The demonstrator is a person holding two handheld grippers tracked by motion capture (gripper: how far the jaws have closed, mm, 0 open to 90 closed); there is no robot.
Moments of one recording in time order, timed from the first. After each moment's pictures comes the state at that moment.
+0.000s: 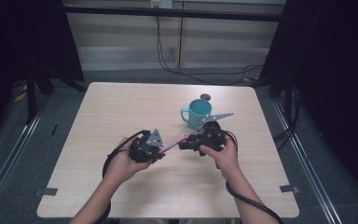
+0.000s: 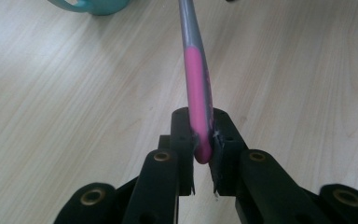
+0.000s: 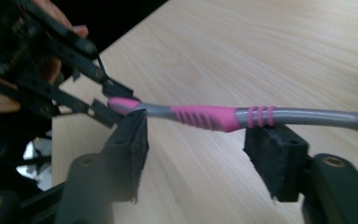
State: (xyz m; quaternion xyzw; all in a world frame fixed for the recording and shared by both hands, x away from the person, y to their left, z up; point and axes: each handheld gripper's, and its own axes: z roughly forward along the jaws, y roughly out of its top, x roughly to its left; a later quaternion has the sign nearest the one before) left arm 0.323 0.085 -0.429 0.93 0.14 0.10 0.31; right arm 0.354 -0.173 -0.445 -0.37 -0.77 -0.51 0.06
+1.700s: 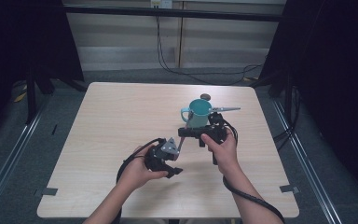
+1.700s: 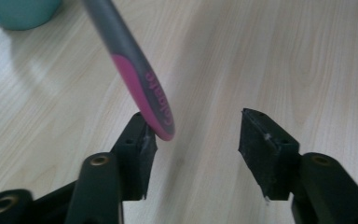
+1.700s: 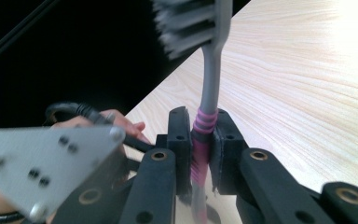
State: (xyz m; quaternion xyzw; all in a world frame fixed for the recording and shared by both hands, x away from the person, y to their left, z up) left arm 0.310 0.046 -0.449 0.93 0.13 0.03 0.34; right arm 0.355 -0.172 -0.415 -0.39 -0.72 -0.57 0.10
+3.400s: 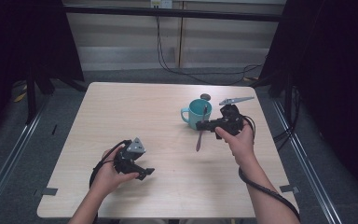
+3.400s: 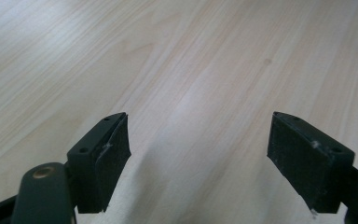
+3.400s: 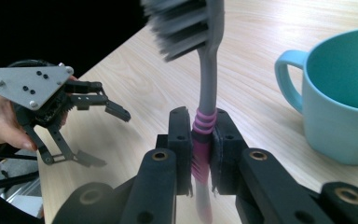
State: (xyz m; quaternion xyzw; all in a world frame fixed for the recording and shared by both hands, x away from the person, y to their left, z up) left arm 0.318 0.138 -0.473 0.91 0.23 0.07 0.34; right arm 0.362 -0.212 -0.386 -0.40 -0.78 -0.48 0.00
